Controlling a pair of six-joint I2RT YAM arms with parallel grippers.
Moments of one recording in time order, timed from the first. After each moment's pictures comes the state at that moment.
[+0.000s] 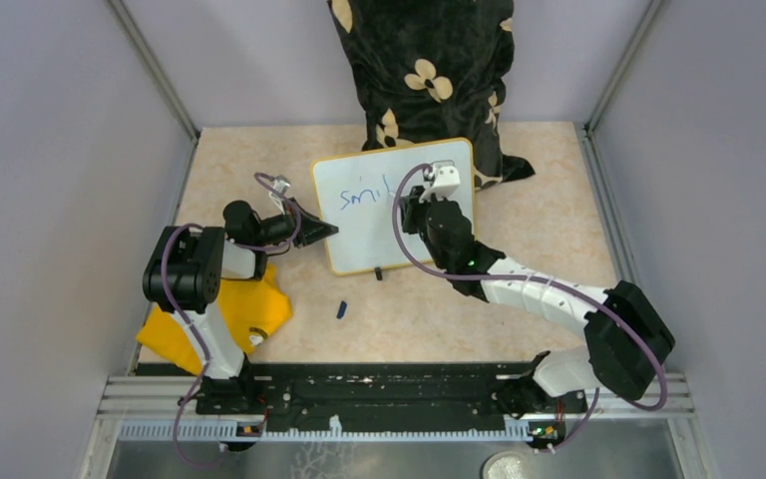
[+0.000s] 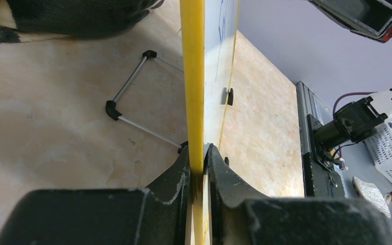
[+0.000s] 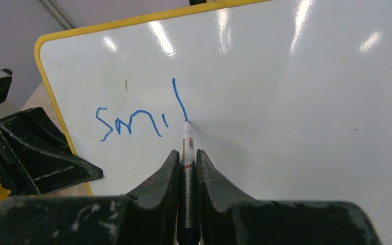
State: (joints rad) left arm -0.06 1.87 0.63 1.27 1.14 -0.61; right arm 0.80 1.35 0.83 0.40 0.45 0.32
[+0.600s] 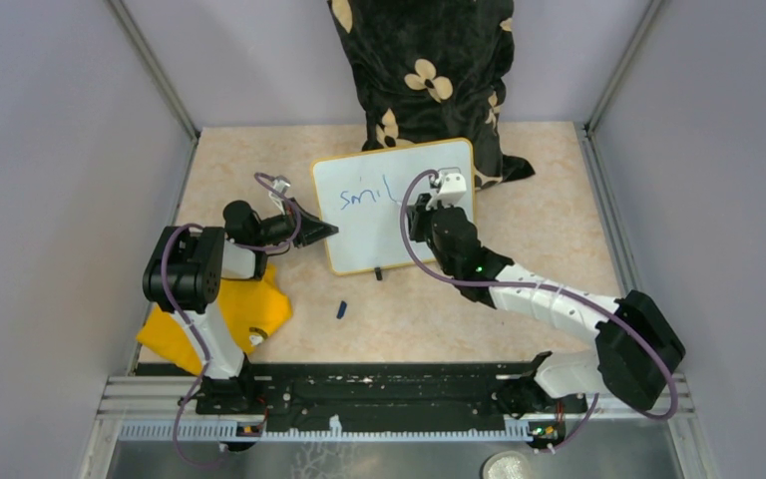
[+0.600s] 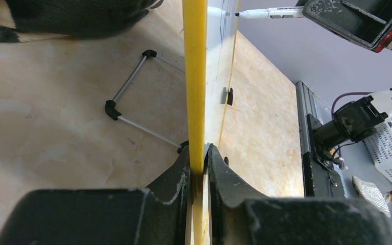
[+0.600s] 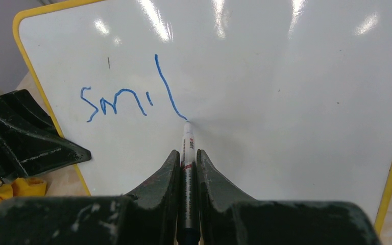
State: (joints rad) left arm -0.06 1.87 0.63 1.27 1.15 -0.61; right arm 0.80 1.29 0.78 0.33 0.45 0.34
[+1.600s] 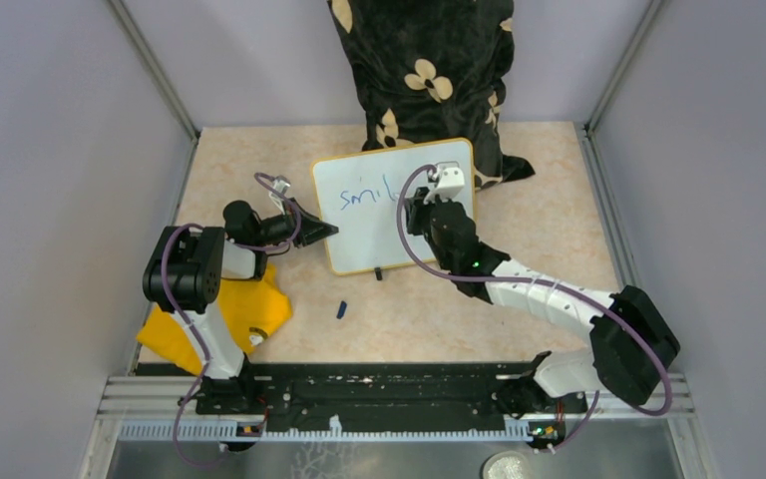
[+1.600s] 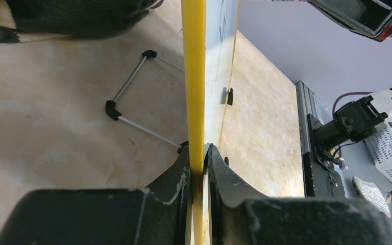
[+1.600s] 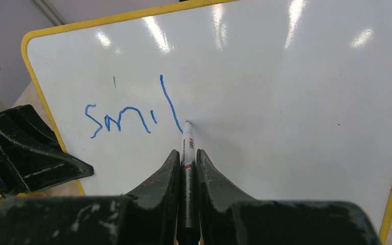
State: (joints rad) left arm -0.06 1.87 0.63 1.27 1.15 -0.60; right arm 0.80 1.32 0.81 0.37 0.46 0.31
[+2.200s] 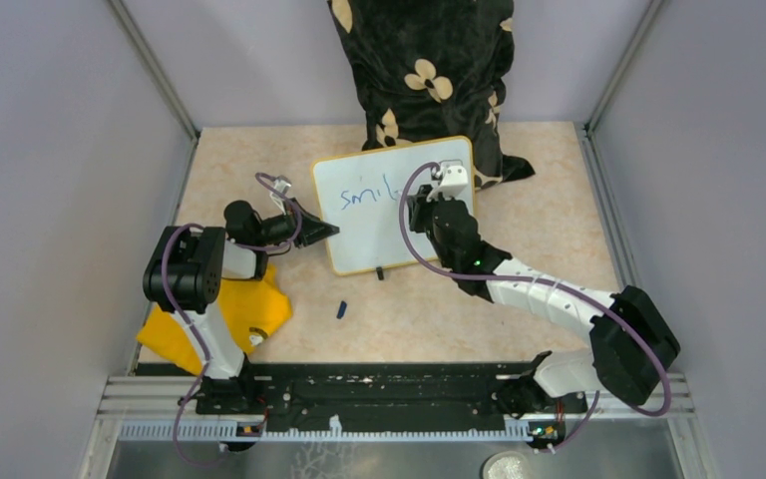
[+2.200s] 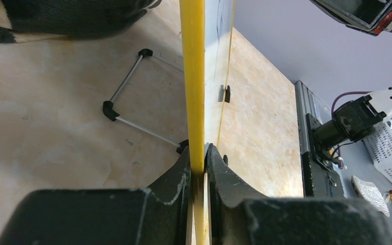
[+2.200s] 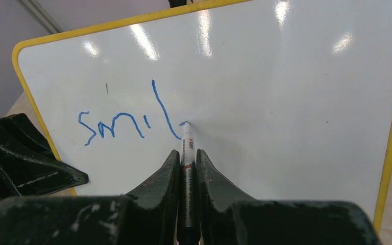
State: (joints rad) left arm -0.06 1.87 0.63 1.27 1.14 -0.60; right arm 0.78 1.32 0.81 0.37 0.46 0.31
